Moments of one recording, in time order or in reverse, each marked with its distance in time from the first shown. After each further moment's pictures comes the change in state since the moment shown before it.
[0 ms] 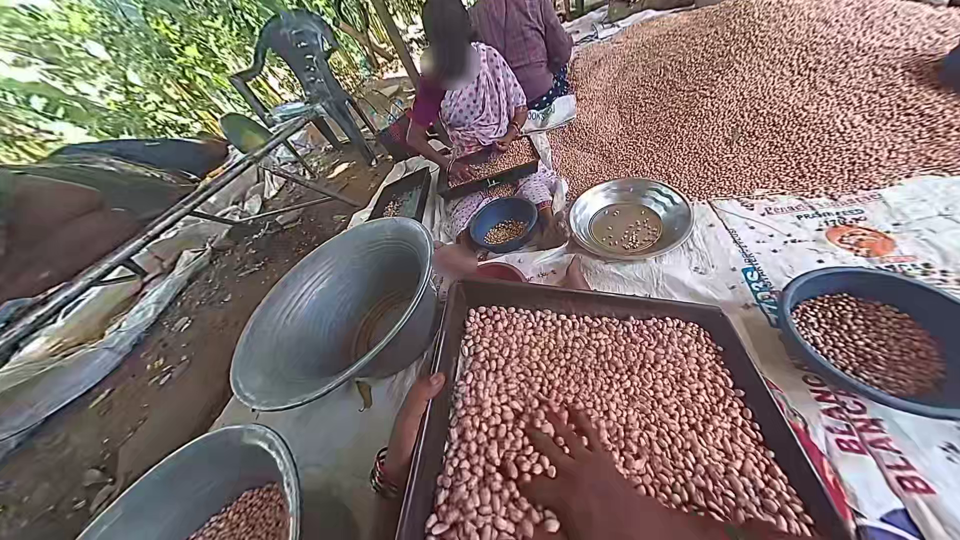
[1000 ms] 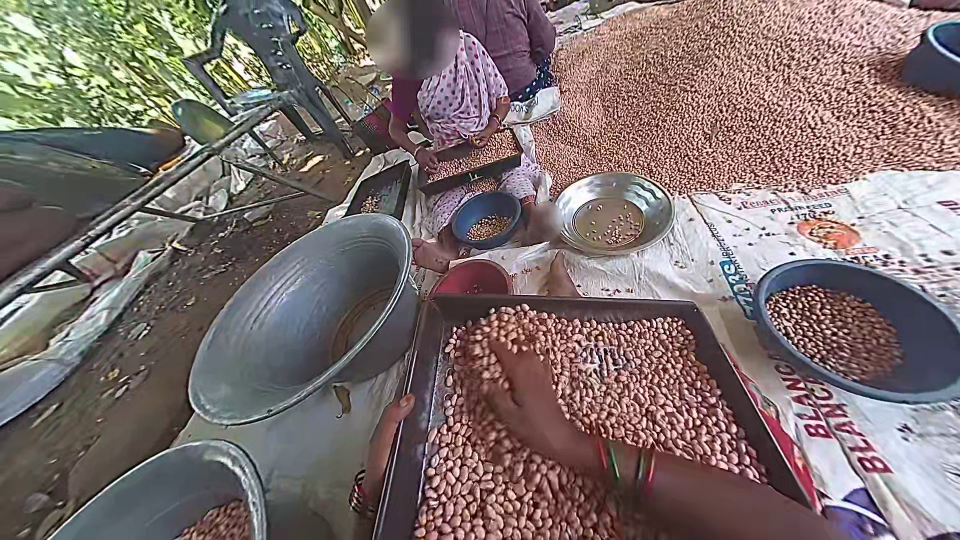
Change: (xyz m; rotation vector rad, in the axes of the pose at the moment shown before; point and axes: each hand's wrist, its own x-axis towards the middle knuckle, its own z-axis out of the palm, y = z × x) left_hand 0.000 -0.029 -0.025 -0.063 0.036 -0.029; right_hand 0.080 0.031 -0.001 0.434 0.429 0.266
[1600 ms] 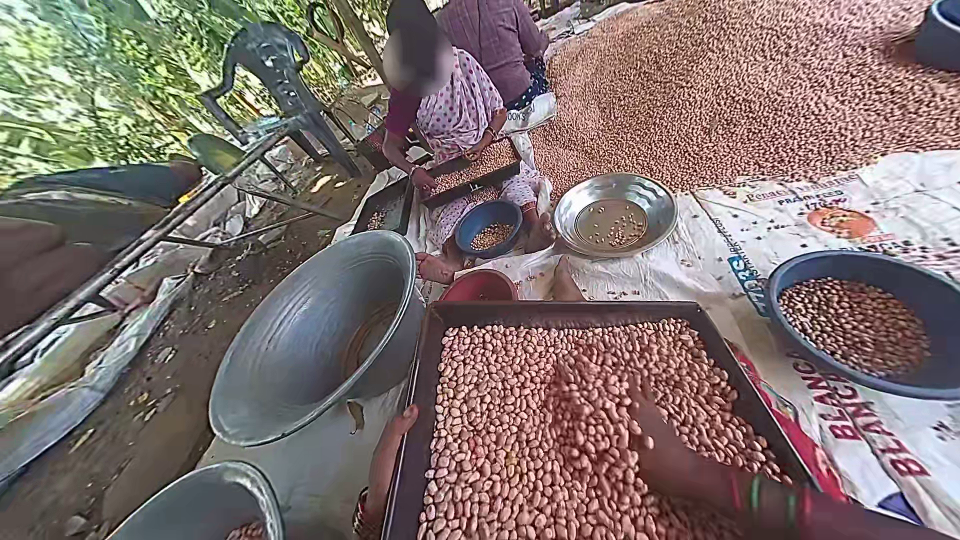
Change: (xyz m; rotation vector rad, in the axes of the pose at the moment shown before) left_hand -0.002 0.016 0.019 0.076 0.014 0.044; right_hand -0.079 0.057 -0.090 -0.378 -0.335 0.153
